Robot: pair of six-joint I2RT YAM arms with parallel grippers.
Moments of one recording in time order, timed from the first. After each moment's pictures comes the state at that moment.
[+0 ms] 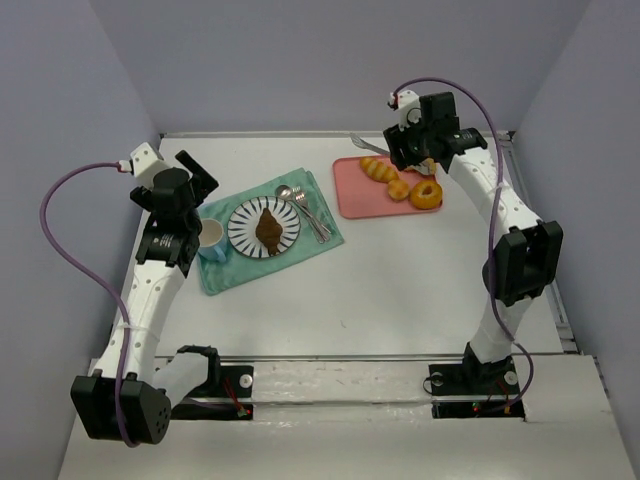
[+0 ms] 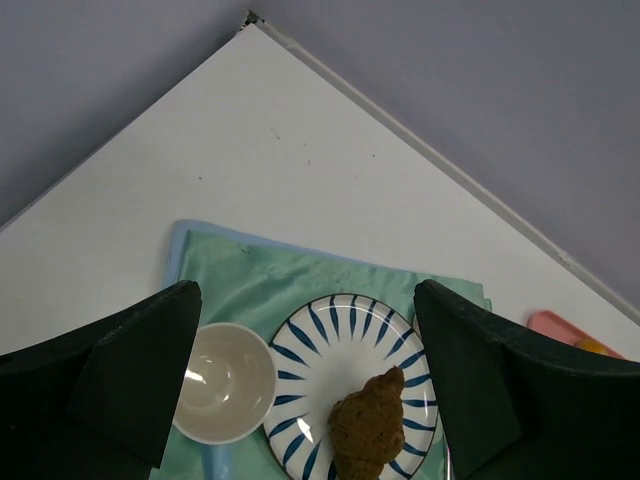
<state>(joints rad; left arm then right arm) -0.10 1.03 0.97 -0.22 -0.48 -0.55 0.32 1.86 1.85 -0.62 -0.13 -0.24</state>
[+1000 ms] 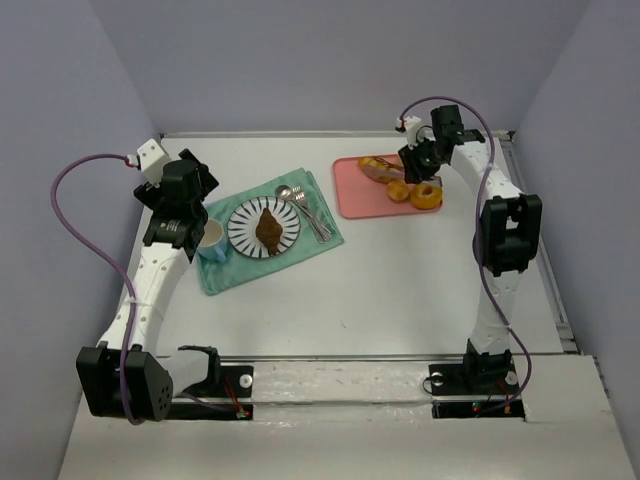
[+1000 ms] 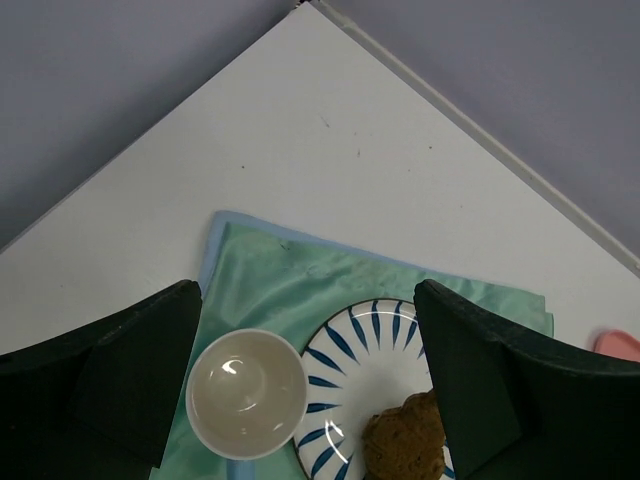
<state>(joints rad) -0.10 1.15 1.02 -0.25 -0.57 -0.55 0.12 2.15 1.94 -0.76 -0.32 -0.51</state>
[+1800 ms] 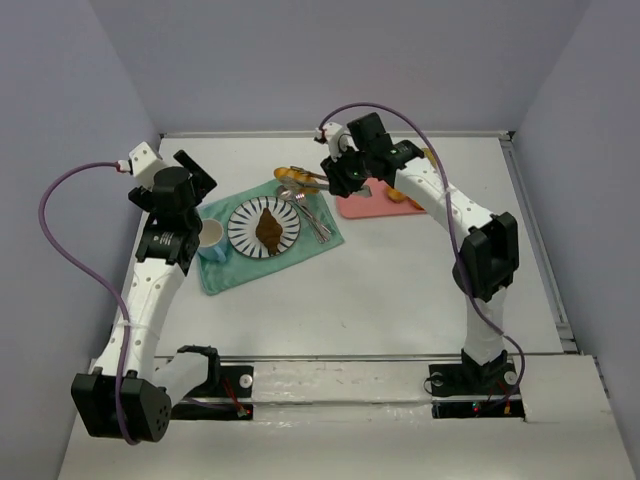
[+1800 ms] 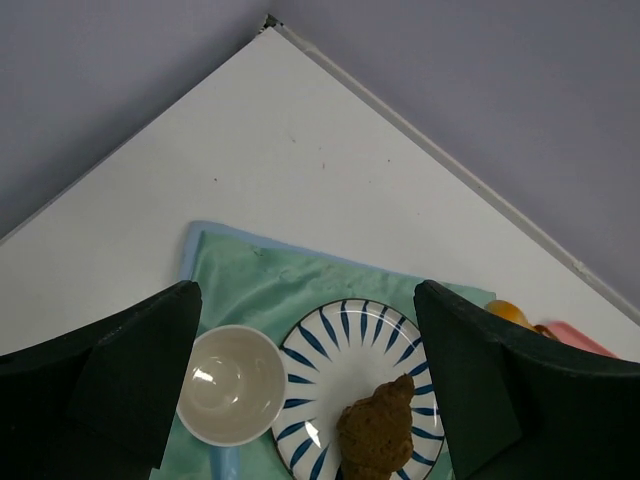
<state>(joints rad) -0.10 1.05 0.99 -0.24 -0.52 -0.55 0.52 1.97 1.93 -0.70 -0.30 -0.29</state>
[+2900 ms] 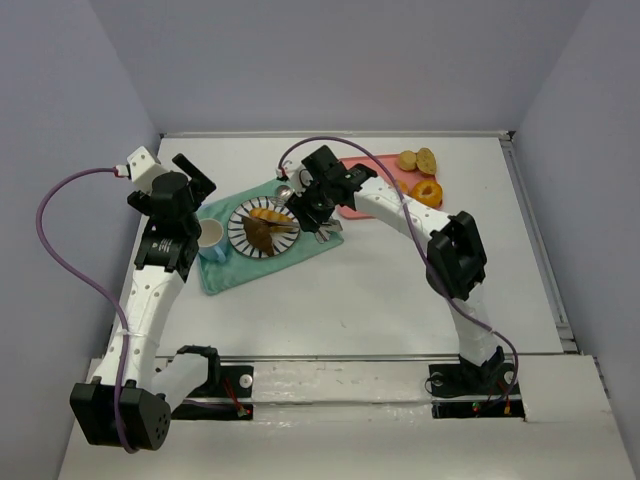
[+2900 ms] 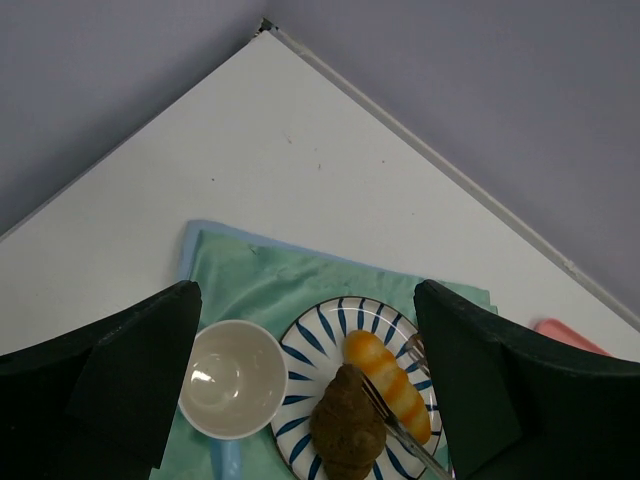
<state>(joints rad) -0.10 1.00 0.96 -0.23 -0.51 -0.55 0.74 2.14 1.95 -0.72 -0.22 -0.23</state>
